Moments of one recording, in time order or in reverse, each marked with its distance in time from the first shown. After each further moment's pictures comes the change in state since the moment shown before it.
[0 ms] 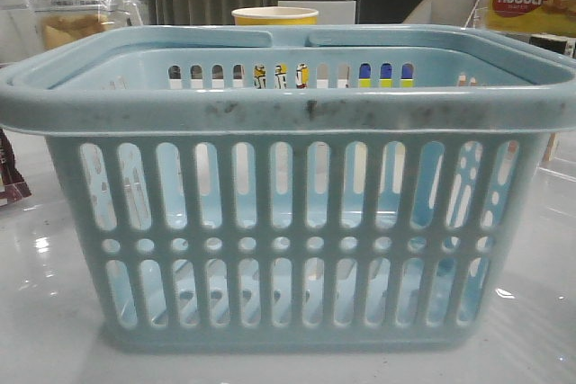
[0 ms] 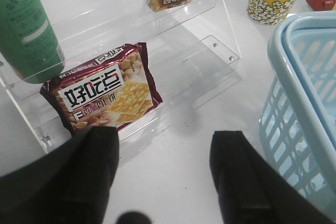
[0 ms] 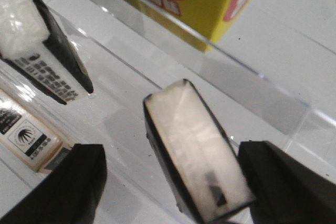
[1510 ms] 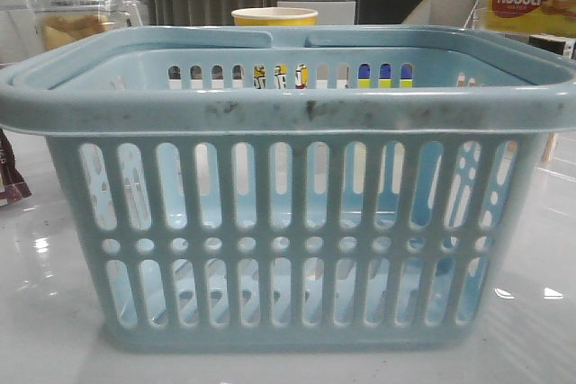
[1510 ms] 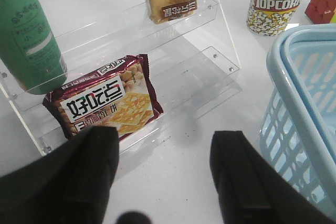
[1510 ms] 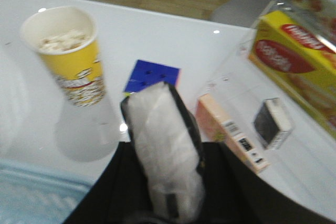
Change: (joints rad) left arm 0.000 0.000 0.000 0.000 -0.035 0.000; right arm 0.458 -0.573 0.000 -0.002 0.289 0.000
